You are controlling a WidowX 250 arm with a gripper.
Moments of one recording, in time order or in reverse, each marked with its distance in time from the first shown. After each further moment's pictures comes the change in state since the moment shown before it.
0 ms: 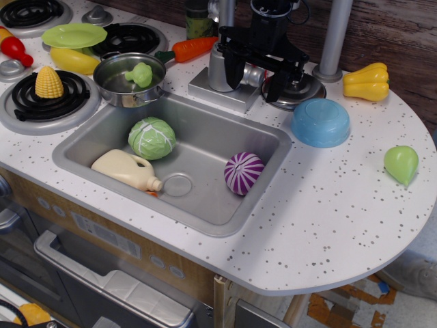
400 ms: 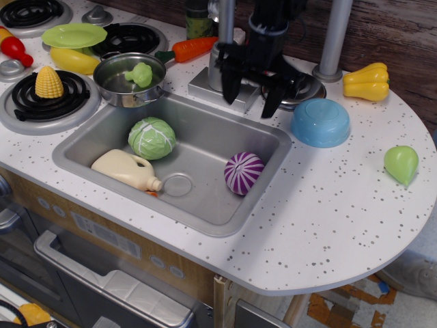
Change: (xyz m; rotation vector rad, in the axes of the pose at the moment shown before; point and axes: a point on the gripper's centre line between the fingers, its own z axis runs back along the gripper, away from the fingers) arm -0.021 0.009 -0.017 0.053 0.091 -0.023
